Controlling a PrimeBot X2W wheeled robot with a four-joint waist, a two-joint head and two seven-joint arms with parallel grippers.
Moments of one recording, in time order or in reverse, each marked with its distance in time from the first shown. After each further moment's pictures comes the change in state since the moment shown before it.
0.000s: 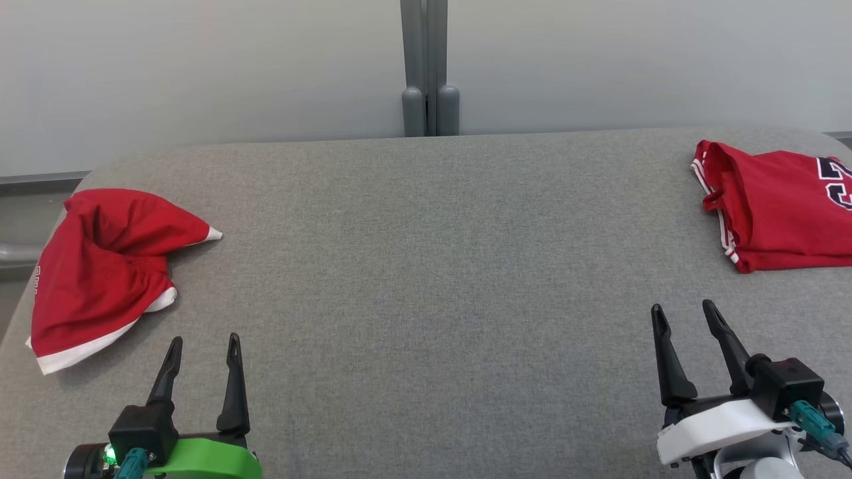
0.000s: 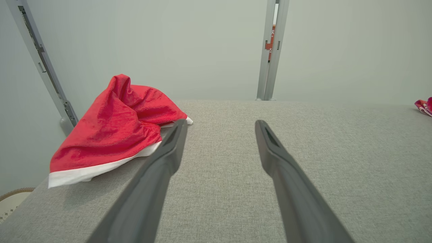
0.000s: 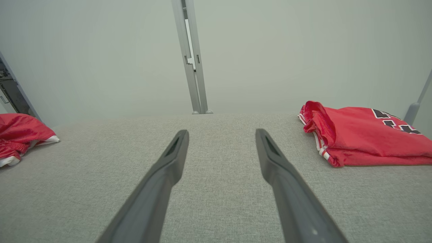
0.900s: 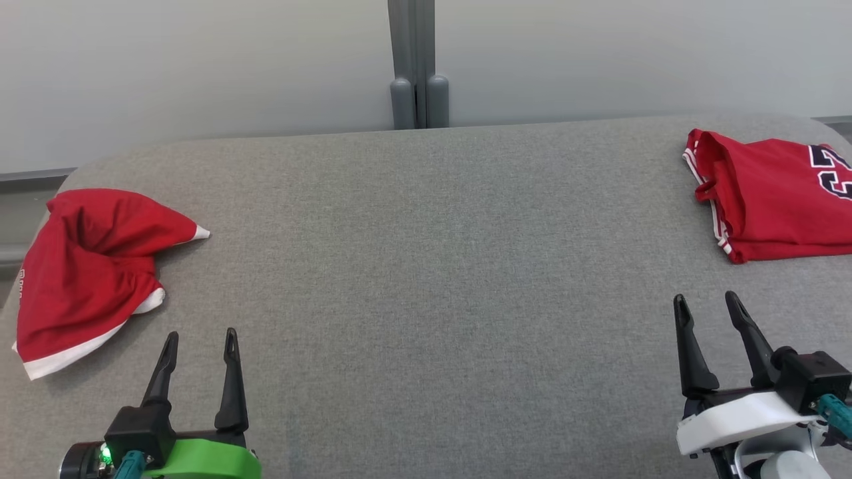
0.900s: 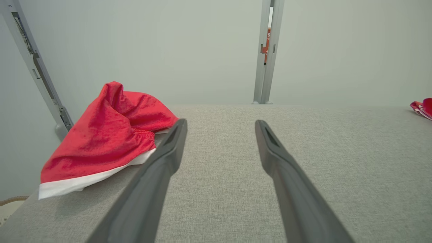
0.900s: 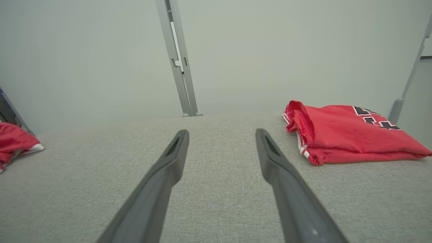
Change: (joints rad) left arm 0.013 0.000 -0.005 -0.052 0.001 0.017 0.000; right arm -0.013 -0.047 -0.019 -0.005 0.062 0.000 0.000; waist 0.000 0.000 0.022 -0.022
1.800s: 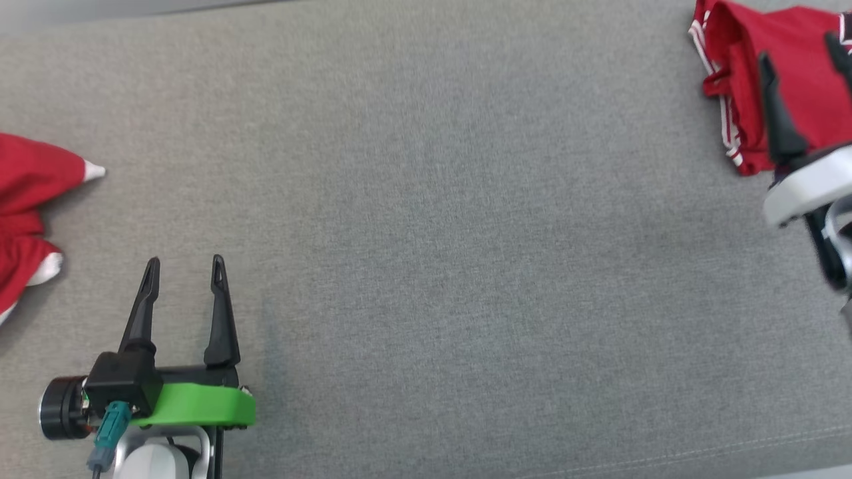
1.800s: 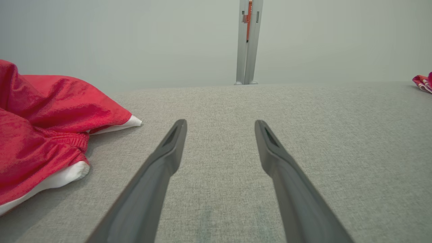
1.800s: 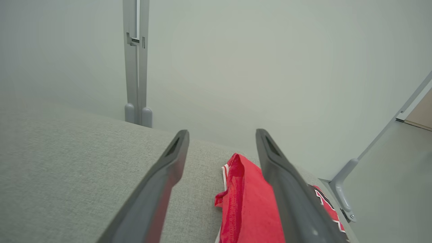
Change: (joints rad) left arm -0.122 0.006 -0.014 -0.074 0.009 0.027 0.000; right arm -0.666 -0.365 0.218 0.335 0.067 0.000 0.000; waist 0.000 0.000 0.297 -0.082
